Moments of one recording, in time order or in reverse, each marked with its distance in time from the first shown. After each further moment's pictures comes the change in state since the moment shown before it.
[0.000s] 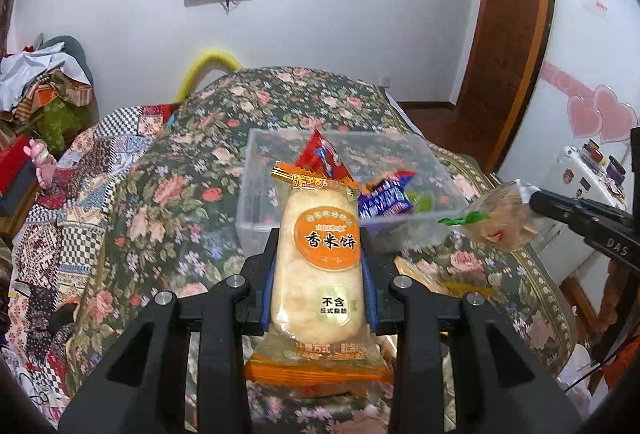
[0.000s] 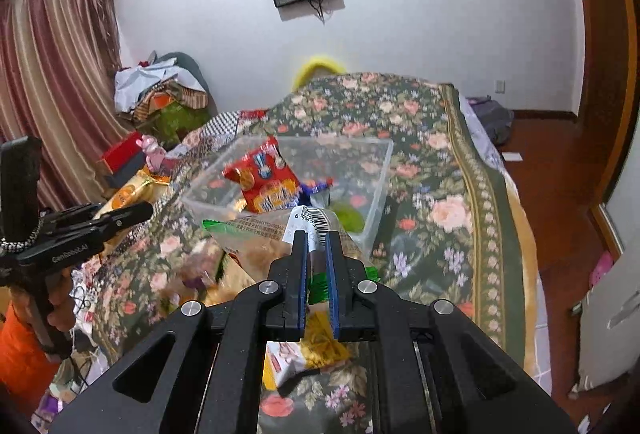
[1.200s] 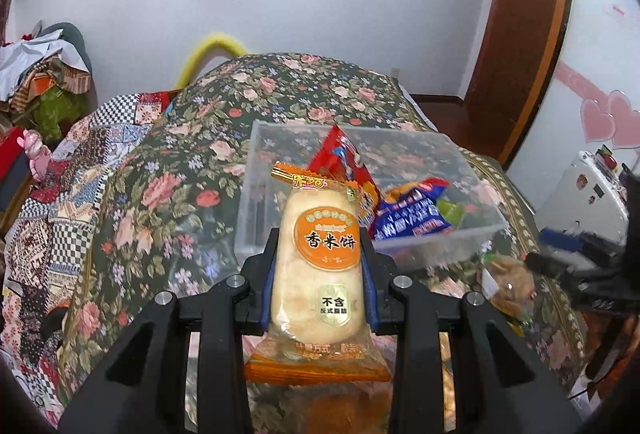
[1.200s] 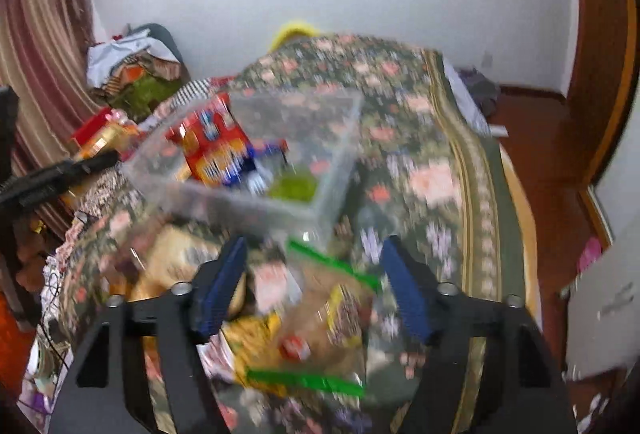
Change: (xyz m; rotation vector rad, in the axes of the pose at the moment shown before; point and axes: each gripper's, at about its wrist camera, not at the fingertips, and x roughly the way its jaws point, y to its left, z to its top) left arm 0.050 0.013 0.009 -0.027 0.052 -0.003; right arm 0.049 -0.036 -0.023 0.019 0.152 -0.073
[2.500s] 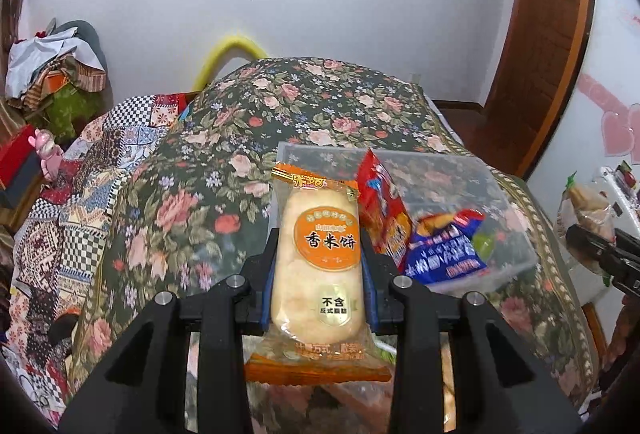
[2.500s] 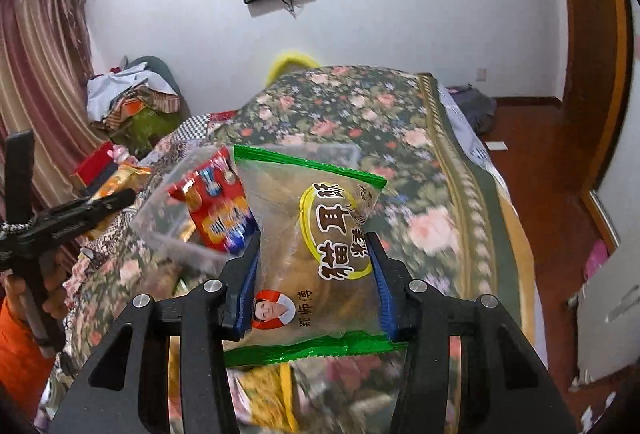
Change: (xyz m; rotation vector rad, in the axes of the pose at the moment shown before) left arm 0.030 0.018 0.034 -0.029 -0.007 0.081; right arm -0.009 0.009 0.044 0.038 -0.120 0.019
